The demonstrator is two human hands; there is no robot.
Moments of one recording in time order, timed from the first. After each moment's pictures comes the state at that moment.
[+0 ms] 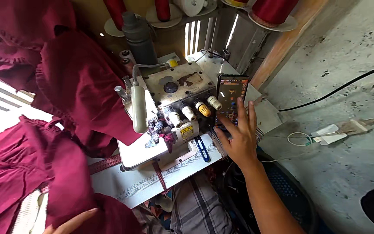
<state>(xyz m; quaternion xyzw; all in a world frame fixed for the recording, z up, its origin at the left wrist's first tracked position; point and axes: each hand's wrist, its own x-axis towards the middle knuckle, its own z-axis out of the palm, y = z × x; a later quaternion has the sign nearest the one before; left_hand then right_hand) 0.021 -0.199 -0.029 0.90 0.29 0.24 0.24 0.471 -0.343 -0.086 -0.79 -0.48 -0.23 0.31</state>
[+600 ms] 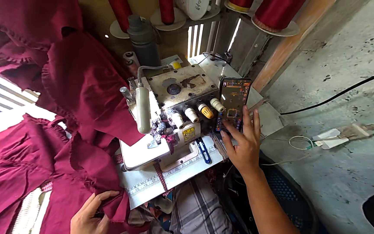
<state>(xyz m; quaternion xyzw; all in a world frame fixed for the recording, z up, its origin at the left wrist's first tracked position) 0.044 -0.179 -0.125 0.87 0.34 0.29 0.23 0.467 -0.350 -0.096 -0.78 -0.46 -0.24 0.36</state>
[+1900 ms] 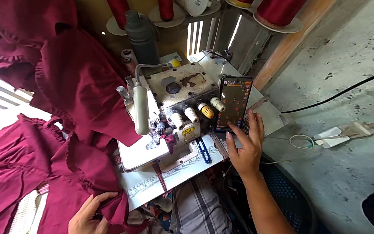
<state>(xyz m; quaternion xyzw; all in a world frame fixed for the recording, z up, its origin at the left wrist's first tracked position) 0.045 -0.180 -0.126 0.87 0.35 0.29 0.22 0.461 -0.358 -0.104 -0.77 -0.43 -0.26 0.40</state>
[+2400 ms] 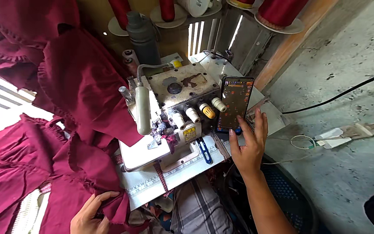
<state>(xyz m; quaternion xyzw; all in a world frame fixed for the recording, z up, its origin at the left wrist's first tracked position) 0.044 -0.178 -0.127 0.87 0.34 0.29 0.22 0.466 -0.355 -0.104 -0.78 -0.40 -0.27 0.39</state>
